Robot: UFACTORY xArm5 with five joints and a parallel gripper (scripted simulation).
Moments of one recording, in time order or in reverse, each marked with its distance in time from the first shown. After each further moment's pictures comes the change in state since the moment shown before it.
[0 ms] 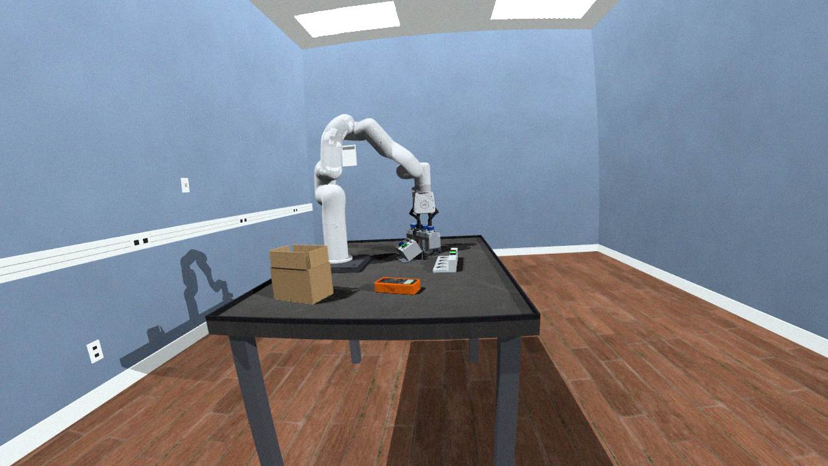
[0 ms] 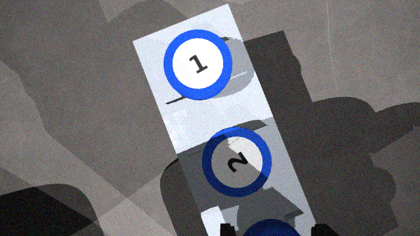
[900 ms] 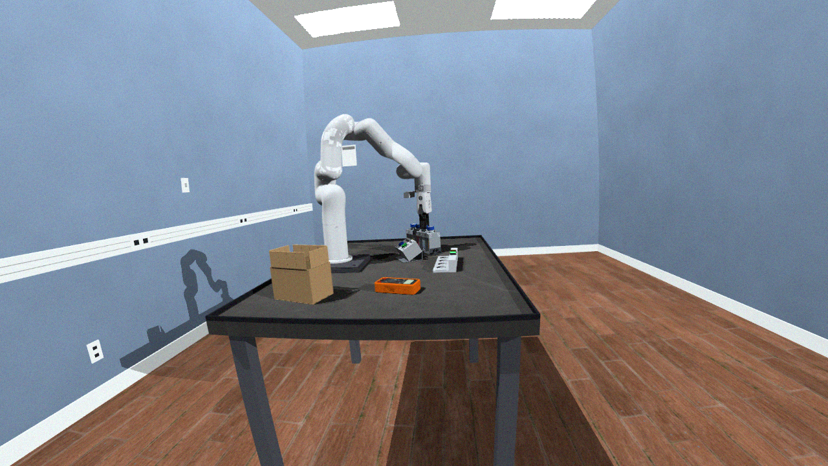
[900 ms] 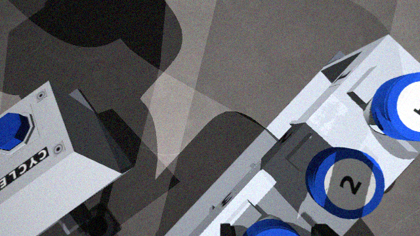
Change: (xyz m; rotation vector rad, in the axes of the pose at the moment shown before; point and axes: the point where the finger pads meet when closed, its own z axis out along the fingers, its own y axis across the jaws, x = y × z) arm 0.000 0.000 0.000 0.000 0.000 -1.135
